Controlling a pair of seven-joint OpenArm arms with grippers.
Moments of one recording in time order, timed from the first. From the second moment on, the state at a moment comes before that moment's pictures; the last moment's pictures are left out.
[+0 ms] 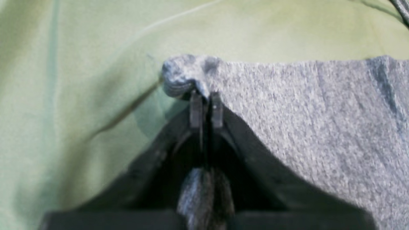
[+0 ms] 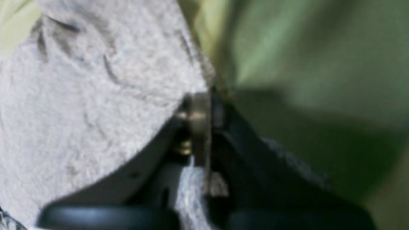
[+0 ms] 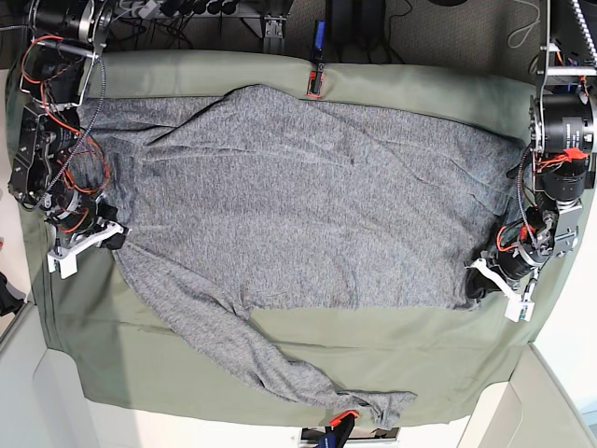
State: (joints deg) left arm -39.4 -30.0 7.3 16.2 -18.5 -38.1 2.3; right arm 15.6 12.6 15.0 62.4 27.2 19.2 -46.7
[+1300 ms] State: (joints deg) left arm 3.2 -49.1 -4.2 72.8 -27.4 -39.0 18.6; right arm -9.6 17.9 18.4 94.0 25.3 22.2 -52.9
